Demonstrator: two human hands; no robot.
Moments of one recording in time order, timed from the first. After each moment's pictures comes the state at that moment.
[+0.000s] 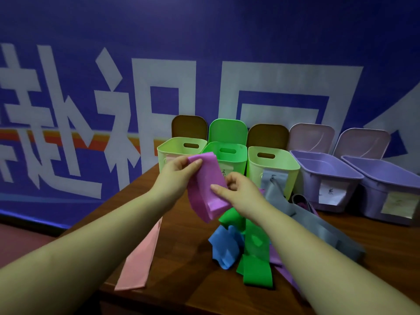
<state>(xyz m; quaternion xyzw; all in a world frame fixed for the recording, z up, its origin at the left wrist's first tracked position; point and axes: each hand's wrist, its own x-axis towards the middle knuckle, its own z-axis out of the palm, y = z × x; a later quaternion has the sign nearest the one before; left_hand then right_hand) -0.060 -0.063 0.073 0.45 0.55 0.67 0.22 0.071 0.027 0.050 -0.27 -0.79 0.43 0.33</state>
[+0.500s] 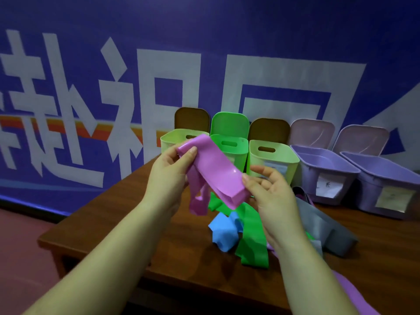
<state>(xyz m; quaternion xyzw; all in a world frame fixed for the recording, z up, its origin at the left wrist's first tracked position) -0.024 -0.112 0.076 0.35 0.46 0.78 0.23 0.125 -0.043 0.057 -0.19 -0.59 0.59 0.51</state>
